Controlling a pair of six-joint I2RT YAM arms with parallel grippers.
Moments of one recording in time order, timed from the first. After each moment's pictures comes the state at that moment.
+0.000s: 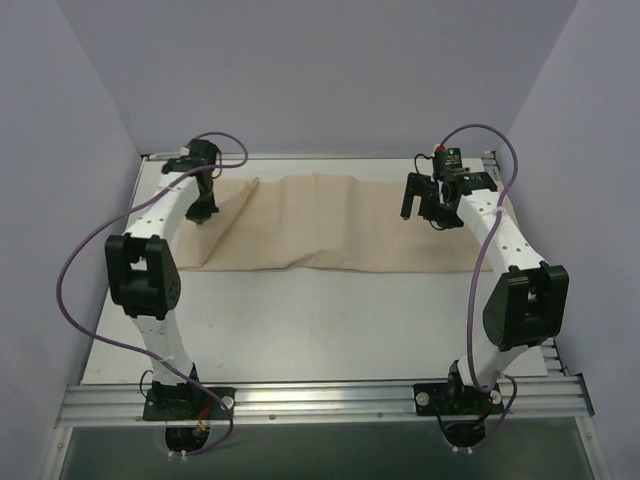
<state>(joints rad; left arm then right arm) -0.18 1.97 1.73 -0.95 -0.37 -0.32 0.13 1.63 1.43 -0.79 0.08 0.31</state>
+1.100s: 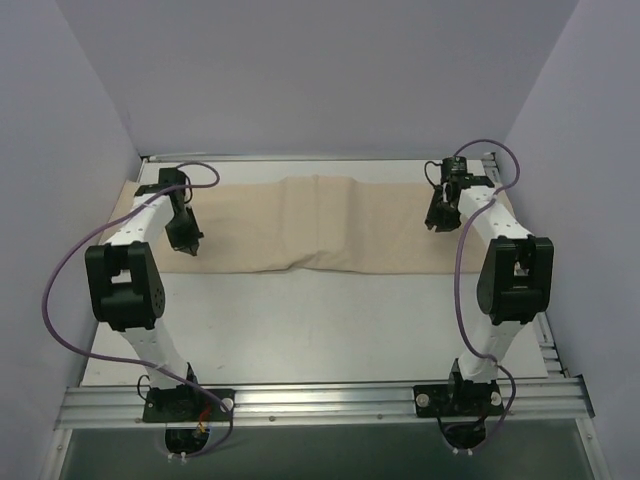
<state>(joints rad) 0.04 1.84 1.47 -0.92 -0.11 -0.33 0.03 1.83 1.43 -0.70 0.08 0.35</state>
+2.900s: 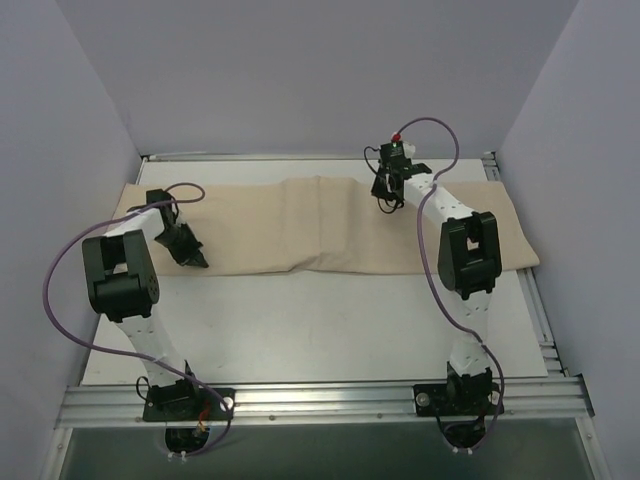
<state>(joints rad) 0.17 1.93 1.30 -0.72 0.22 -0.43 0.28 2.15 1.78 -0.45 0.16 0.52</state>
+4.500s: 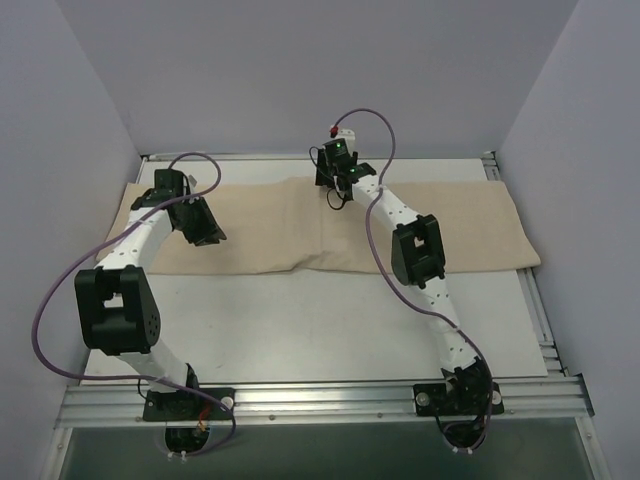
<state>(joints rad) 0.02 1.67 1.30 -0.68 0.27 -0.46 0.46 2.56 2.32 -0.41 0.26 0.38</state>
